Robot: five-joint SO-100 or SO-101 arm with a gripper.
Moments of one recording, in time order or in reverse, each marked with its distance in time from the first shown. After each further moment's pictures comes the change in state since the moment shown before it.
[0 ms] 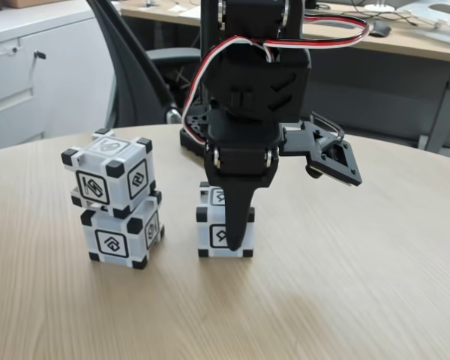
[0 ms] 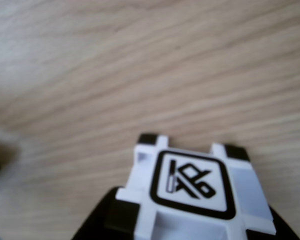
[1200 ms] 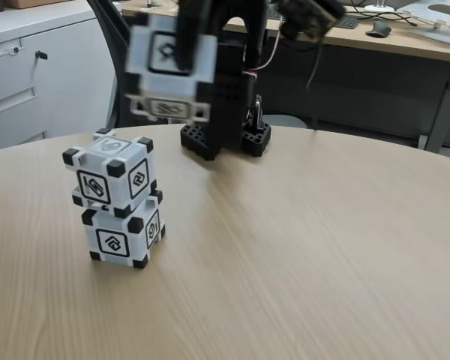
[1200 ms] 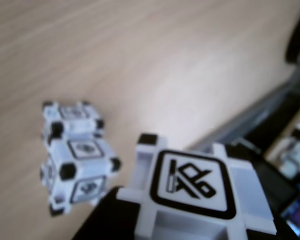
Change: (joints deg) arm 14.9 48.1 0.1 0.9 -15.4
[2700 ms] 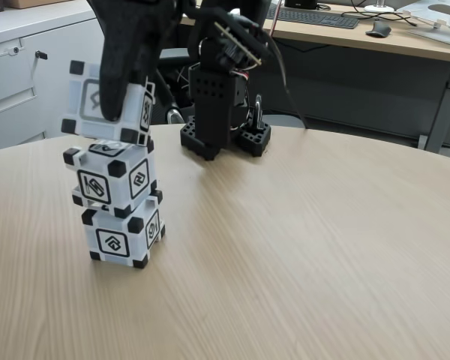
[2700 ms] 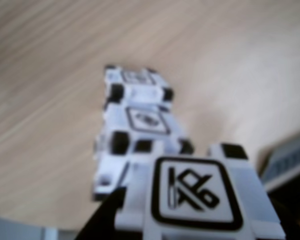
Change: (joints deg) arm 12.9 -14.2 -1.2 5.7 -9.2
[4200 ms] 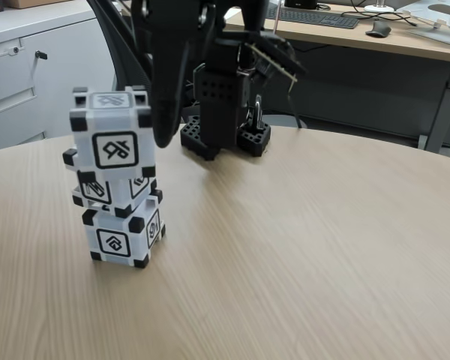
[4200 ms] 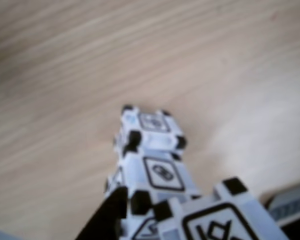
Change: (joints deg) arm -9.7 -1.8 1.1 1.2 3.0
